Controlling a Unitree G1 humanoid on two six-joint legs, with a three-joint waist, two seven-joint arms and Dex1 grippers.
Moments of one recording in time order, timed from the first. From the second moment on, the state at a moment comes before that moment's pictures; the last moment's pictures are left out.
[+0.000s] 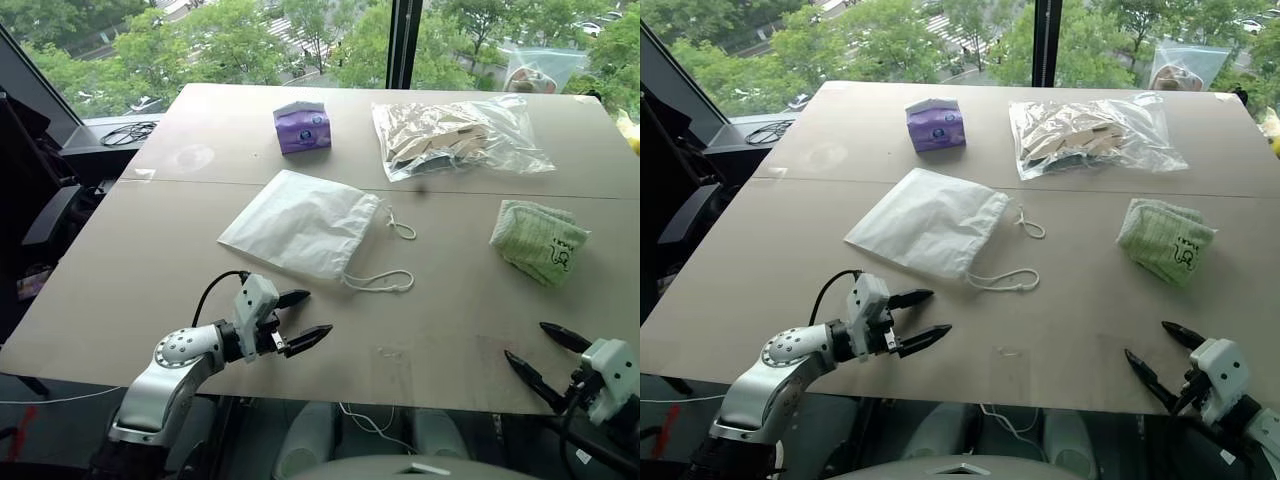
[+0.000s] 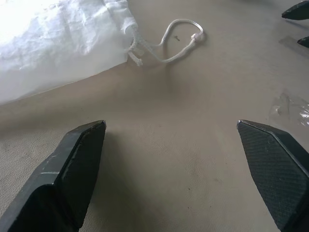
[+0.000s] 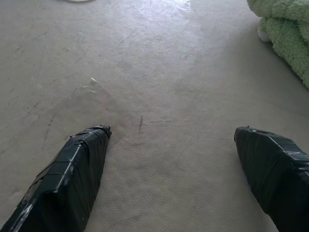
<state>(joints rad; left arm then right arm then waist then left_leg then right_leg) 0.09 0.59 -0.01 -0.26 -0.44 0.36 -0.91 0.58 -0.56 -0.33 -0.20 0.38 -0.13 0.82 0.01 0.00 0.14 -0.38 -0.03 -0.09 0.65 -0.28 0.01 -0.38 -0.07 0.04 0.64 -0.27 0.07</state>
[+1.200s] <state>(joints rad) -0.10 0.48 -0.02 -0.39 -0.57 0.56 -0.81 0.52 -0.53 -0.27 -0.44 0.56 -0.01 0.84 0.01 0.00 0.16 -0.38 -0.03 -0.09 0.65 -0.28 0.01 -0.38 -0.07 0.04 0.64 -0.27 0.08</state>
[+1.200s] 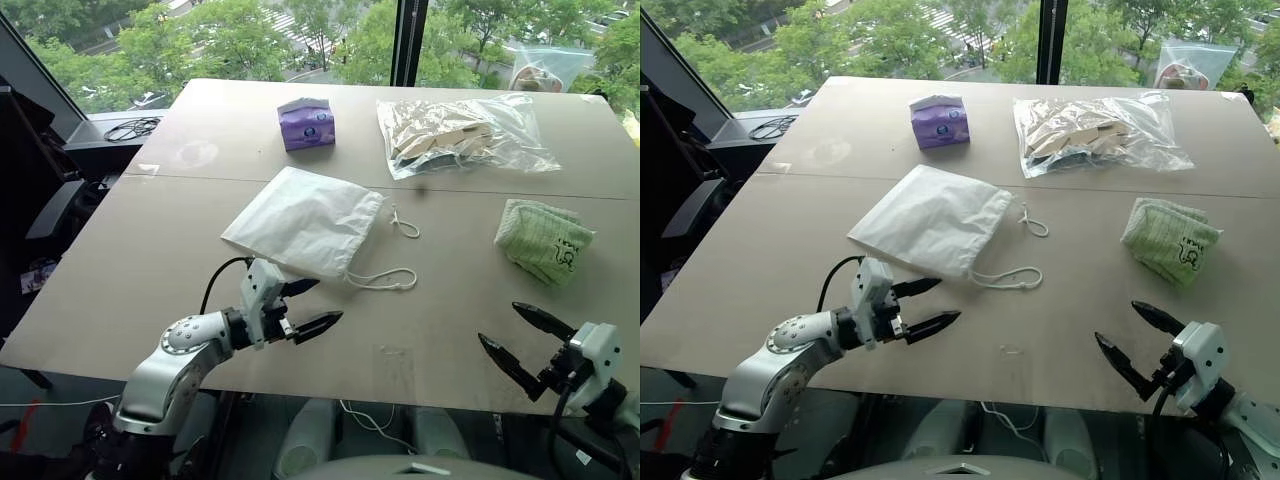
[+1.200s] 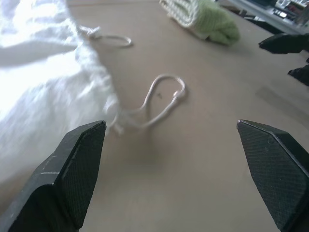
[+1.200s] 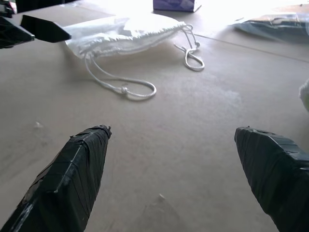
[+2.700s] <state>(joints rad) -0.28 0.29 -0.35 -0.22 0.30 0.48 -0.15 0.45 -0.57 -0.36 -0.53 0.67 0.07 0.89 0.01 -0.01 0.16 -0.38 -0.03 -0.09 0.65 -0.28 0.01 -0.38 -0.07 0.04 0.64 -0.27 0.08</state>
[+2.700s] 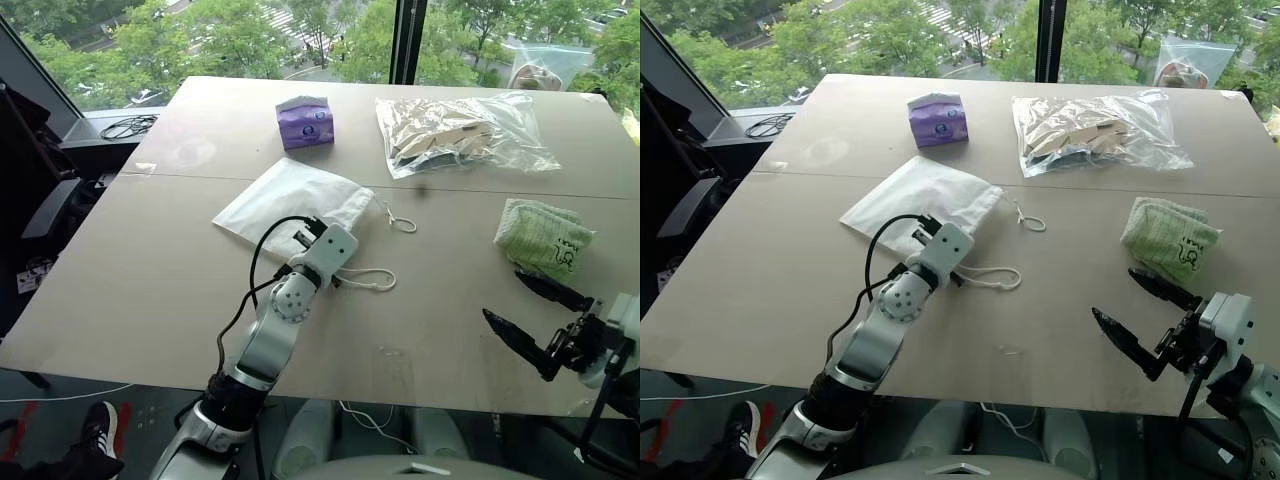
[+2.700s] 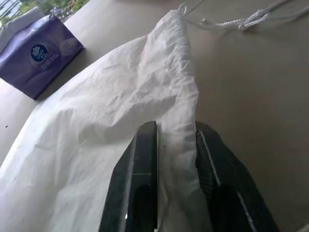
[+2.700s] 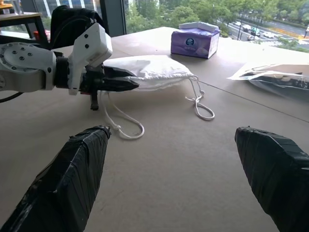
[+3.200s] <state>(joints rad) -0.24 0.19 -0.10 -0.29 0.07 0.52 -0.24 0.18 -0.61 -0.40 -0.30 0.22 0.16 0.48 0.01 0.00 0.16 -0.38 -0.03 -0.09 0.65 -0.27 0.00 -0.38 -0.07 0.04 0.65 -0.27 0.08</state>
